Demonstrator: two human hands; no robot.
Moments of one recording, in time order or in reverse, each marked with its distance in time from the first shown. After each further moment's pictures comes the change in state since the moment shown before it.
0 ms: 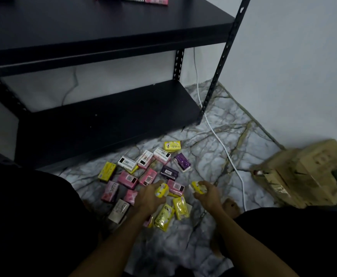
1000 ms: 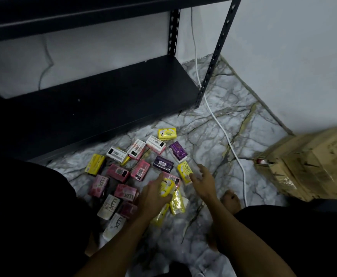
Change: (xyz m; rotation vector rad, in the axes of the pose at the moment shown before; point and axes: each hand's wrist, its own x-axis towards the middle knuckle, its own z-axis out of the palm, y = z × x) left_hand 0.026 0.007 0.054 -0.074 0.033 0.047; right_hand 0.041 0.003 0.014 0.007 0.012 -0.021
